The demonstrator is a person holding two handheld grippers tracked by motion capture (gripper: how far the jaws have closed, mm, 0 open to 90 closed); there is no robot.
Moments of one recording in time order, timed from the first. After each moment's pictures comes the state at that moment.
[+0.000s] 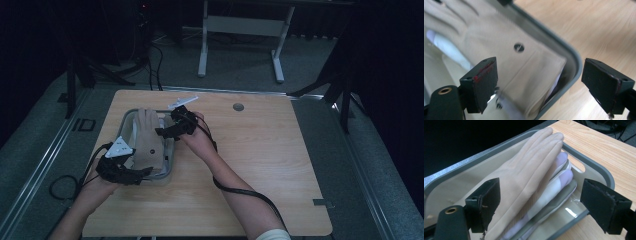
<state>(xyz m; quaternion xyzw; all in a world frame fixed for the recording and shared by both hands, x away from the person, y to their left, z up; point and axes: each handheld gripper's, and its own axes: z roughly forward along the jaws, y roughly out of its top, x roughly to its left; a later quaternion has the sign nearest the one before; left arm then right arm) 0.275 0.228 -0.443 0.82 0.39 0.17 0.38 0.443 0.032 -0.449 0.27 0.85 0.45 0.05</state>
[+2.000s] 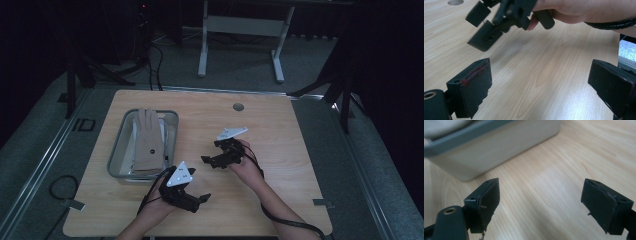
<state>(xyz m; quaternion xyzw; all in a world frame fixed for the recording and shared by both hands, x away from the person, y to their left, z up) 0.254 0.087 -0.497 0.83 0.26 0.11 0.47 0.393 -0.115 -0.510 0.27 0.86 0.43 0.06</state>
